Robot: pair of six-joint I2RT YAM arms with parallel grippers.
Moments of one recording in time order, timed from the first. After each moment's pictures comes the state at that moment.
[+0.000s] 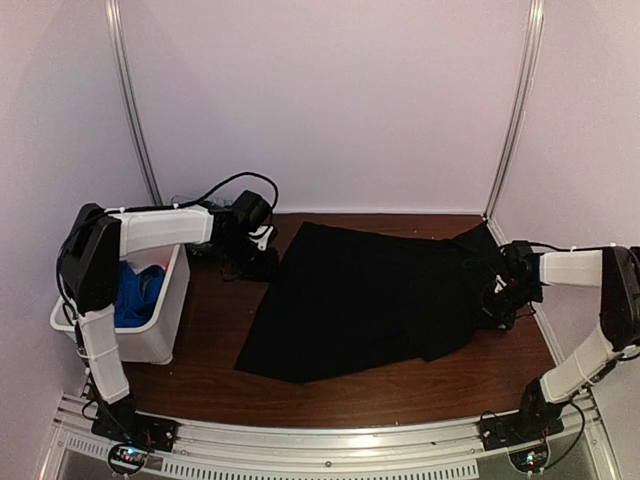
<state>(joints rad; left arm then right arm) -0.60 1.88 1.39 -0.66 0.10 -0.37 -0.04 1.42 0.72 -0.61 -0.36 0.60</state>
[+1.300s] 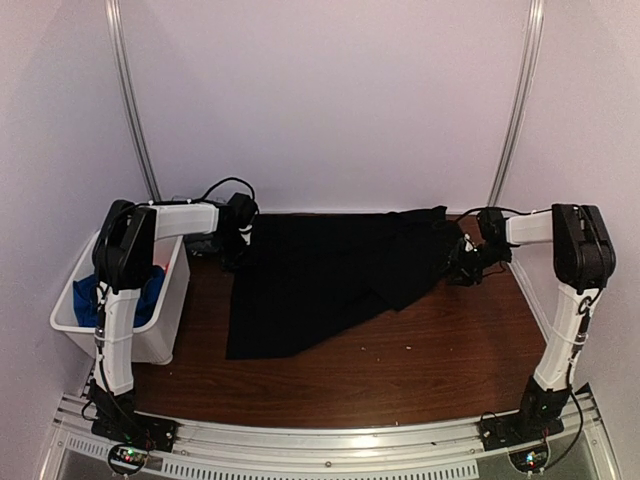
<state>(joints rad) -0.41 2.24 1.71 -0.71 -0.03 -0.38 -0.01 1.96 1.27 -0.50 -0.56 0.49</state>
